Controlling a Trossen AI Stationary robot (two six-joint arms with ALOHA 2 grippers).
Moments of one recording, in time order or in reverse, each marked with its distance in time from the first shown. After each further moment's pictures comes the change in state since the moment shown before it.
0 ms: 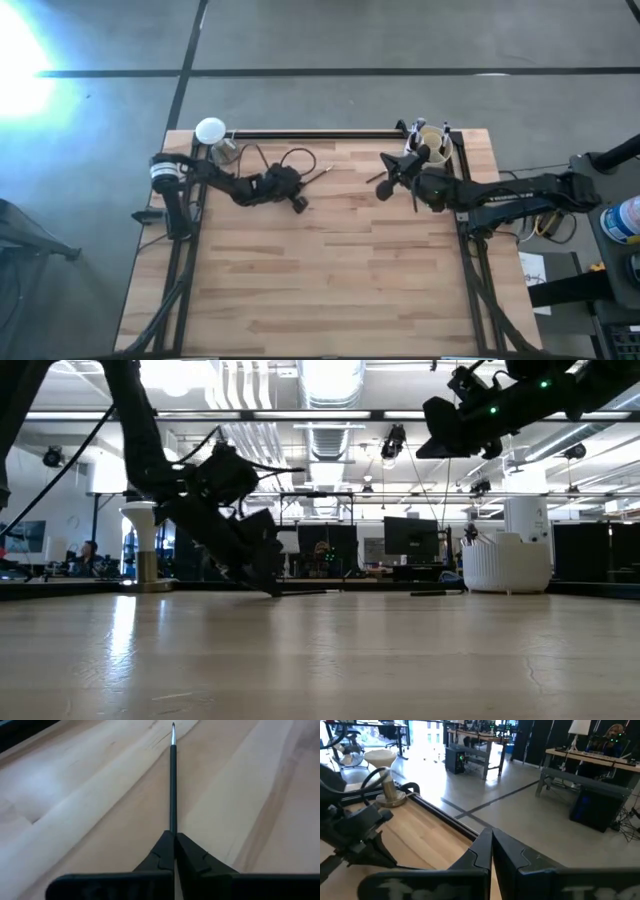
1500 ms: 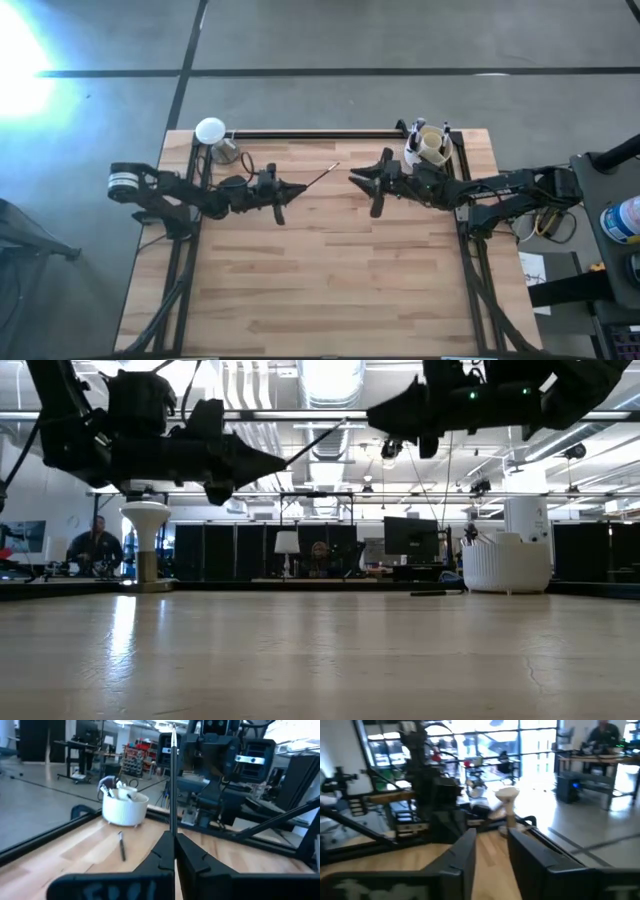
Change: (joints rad) left arm -0.129 -0.417 -0.296 0.766 0.212 0.010; right arm -0.061 0.214 0.035 0.394 -0.653 0.069
